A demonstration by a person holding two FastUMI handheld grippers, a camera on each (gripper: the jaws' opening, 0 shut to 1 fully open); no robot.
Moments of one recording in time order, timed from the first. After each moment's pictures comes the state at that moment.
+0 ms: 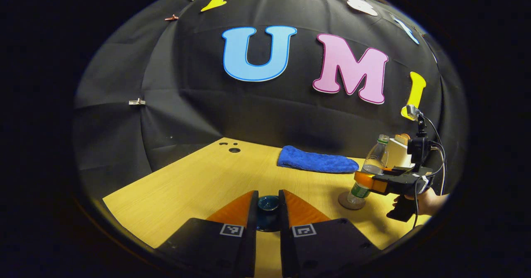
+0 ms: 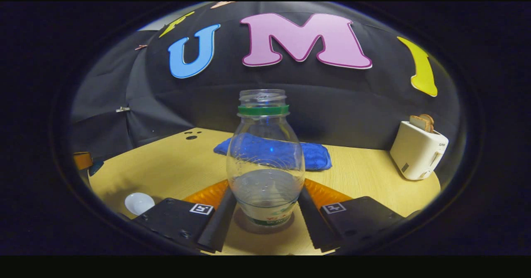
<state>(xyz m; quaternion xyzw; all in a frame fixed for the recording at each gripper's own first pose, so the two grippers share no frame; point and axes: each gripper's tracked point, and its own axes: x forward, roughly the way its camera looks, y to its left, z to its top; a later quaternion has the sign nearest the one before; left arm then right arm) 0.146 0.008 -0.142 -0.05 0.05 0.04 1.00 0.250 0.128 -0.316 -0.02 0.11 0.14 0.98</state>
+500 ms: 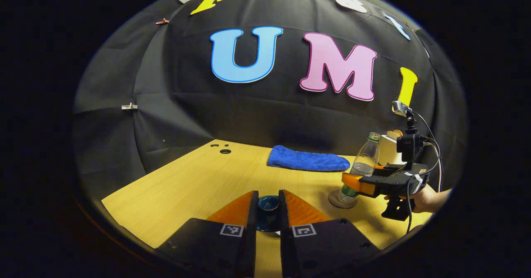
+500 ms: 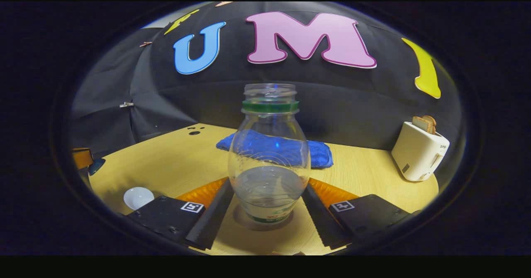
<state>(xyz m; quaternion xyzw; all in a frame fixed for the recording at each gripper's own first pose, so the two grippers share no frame) 0.148 -0.020 -0.139 -0.03 0.05 0.02 1.00 0.247 0.126 -0.322 -0.04 0.12 0.15 0.98</state>
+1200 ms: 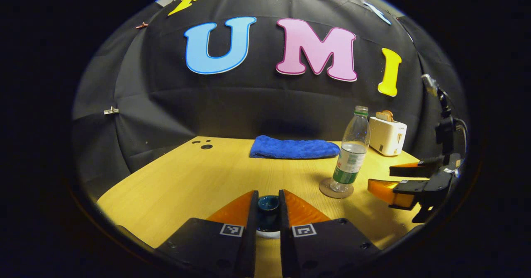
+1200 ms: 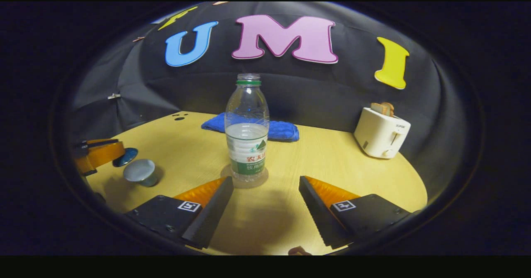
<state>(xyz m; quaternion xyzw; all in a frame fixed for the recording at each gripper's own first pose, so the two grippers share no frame) 0.180 -0.066 -0.187 0.02 0.07 -0.03 1.00 0.145 0.070 -0.347 -0.06 0.15 0.07 0.98</state>
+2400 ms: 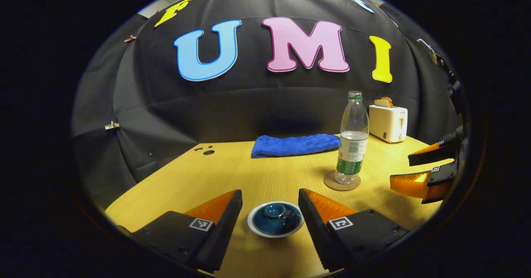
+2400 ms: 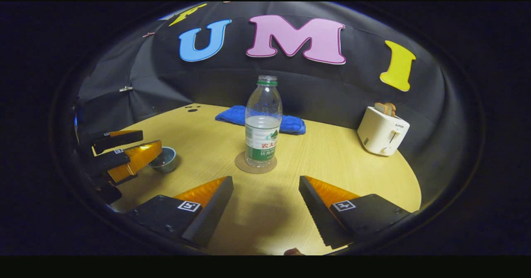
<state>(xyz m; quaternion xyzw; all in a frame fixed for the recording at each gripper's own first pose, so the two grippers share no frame) 0.177 -0.066 -0.180 0.07 0.05 -0.01 1.00 0.105 0.070 -0.335 -0.07 0.17 0.09 0.98</state>
